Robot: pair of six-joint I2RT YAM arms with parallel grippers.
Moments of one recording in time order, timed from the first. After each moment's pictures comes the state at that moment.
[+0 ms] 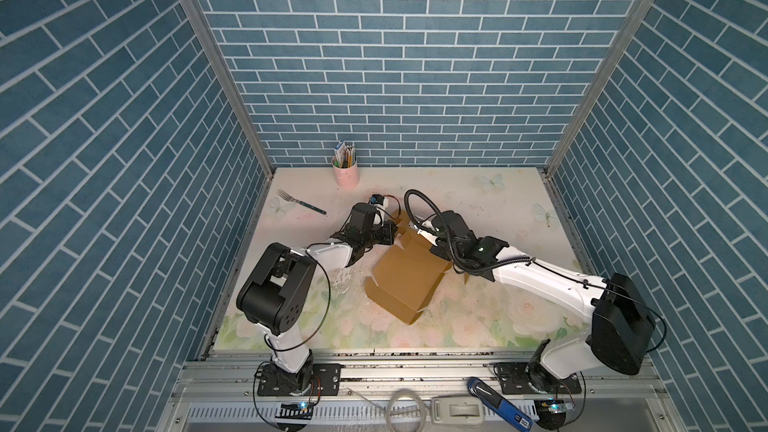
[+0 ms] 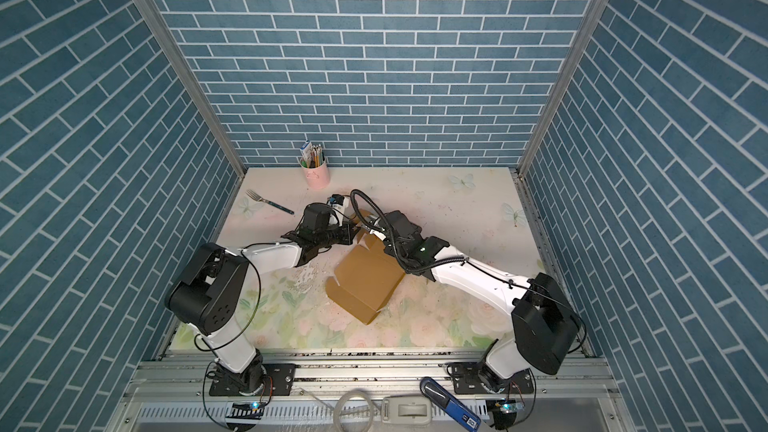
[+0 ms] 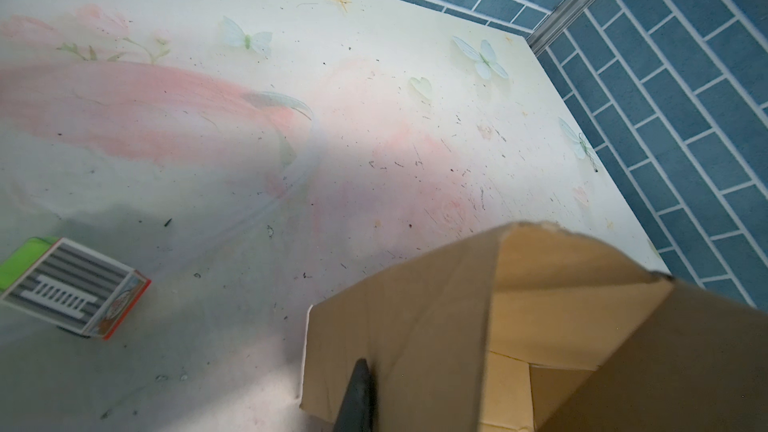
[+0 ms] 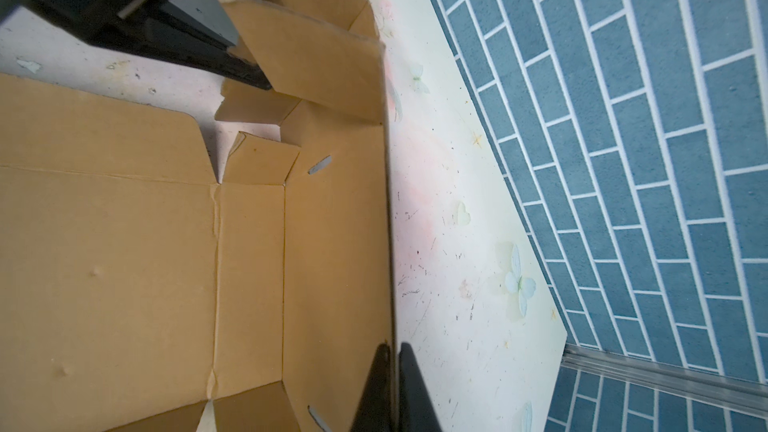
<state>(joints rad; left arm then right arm) -0.46 1.74 0.91 0.25 0.28 -0.41 0.87 1.49 1.07 -0.30 0.44 -0.55</state>
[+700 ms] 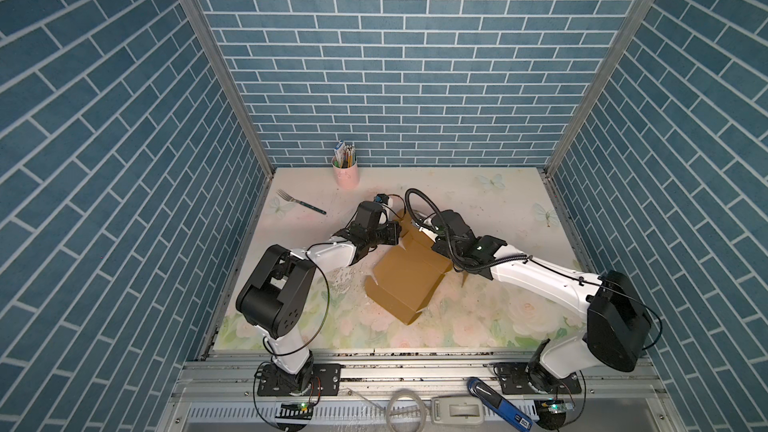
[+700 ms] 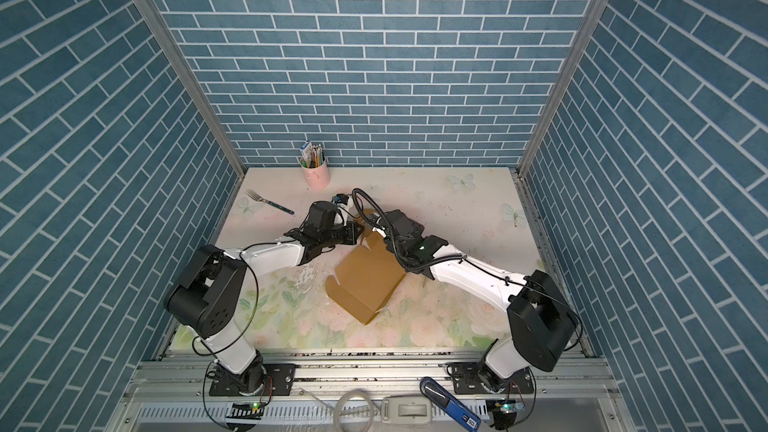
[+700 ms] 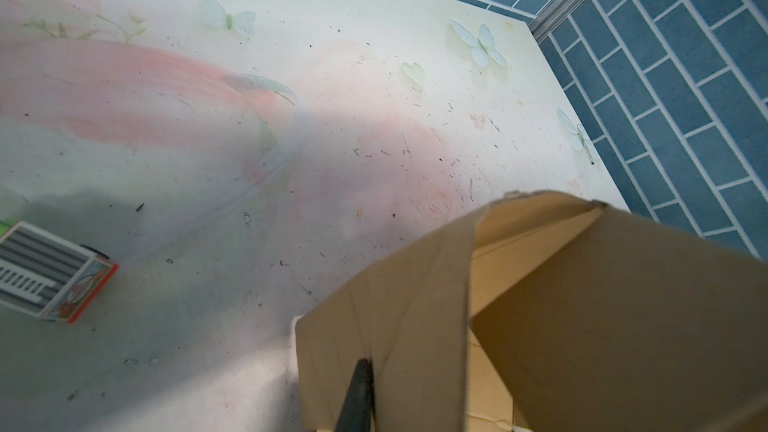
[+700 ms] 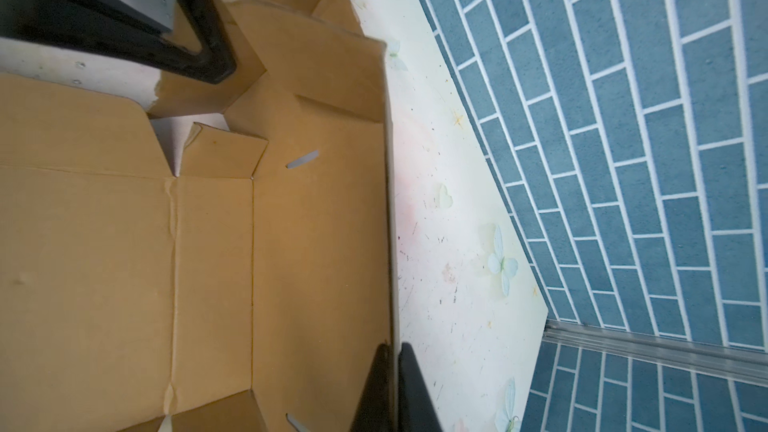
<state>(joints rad) -0.50 1.72 0.96 0.15 0.25 -0.44 0.86 1.51 1.07 -0.28 0.51 -0.55</state>
